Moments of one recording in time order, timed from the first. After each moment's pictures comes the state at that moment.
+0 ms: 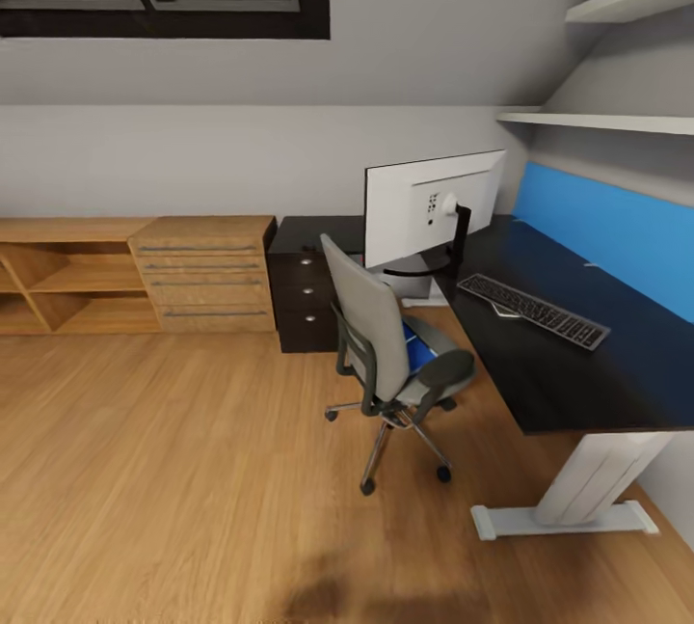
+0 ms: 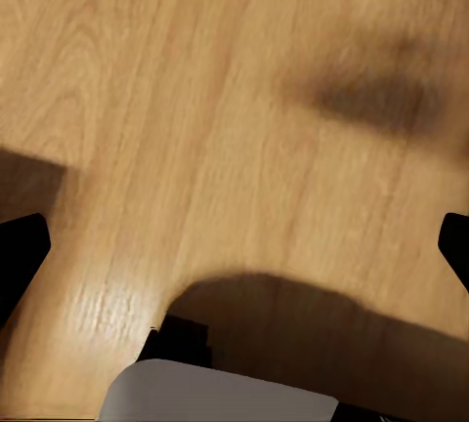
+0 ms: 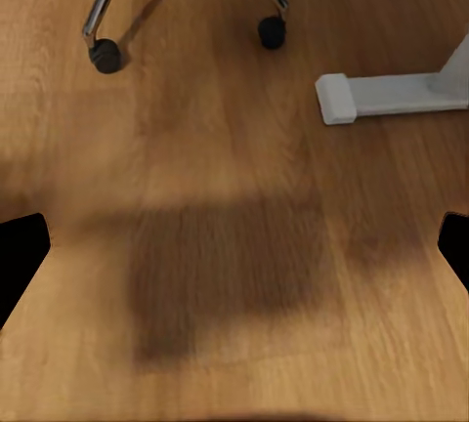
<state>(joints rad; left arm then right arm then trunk) -0.02 -0.01 0.10 -0.55 0.21 -0.11 0.02 -0.14 0.02 0.00 -0.17 -0.01 -0.74 -0.09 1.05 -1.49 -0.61</state>
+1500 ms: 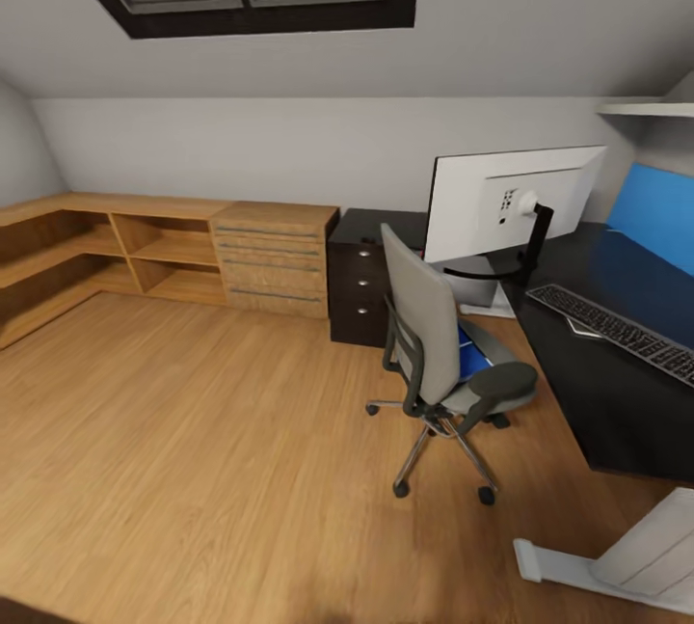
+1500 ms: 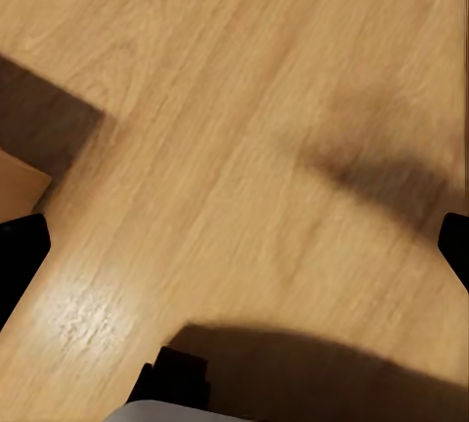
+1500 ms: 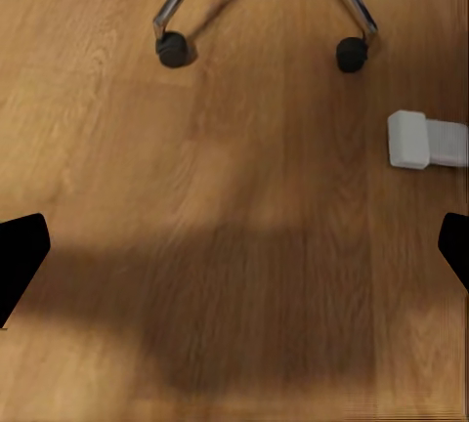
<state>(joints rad) -0.02 -0.01 0.10 -0.55 0.21 -0.17 0.03 -0.14 0.01 0.00 -0.17 0.00 -0.74 -0.09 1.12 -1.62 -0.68</state>
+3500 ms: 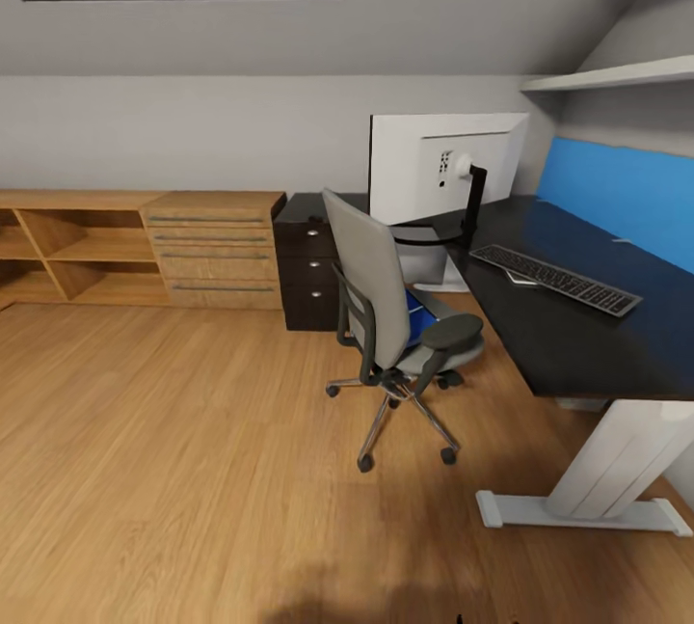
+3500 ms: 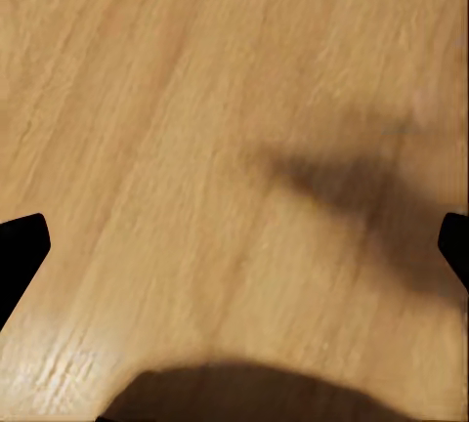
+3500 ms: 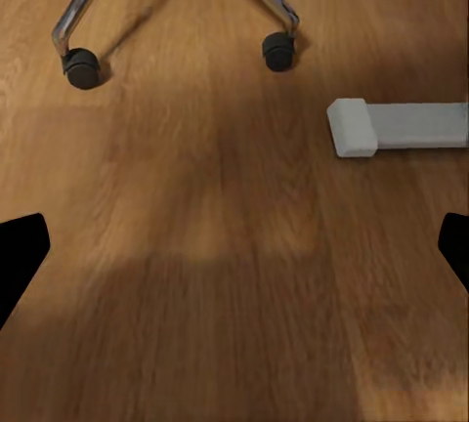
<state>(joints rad) -0.02 -0.05 0.10 -0.65 0.22 -0.13 0.03 -0.16 0.02 0.00 -0.29 -0.01 -0.71 -0.10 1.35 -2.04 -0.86</state>
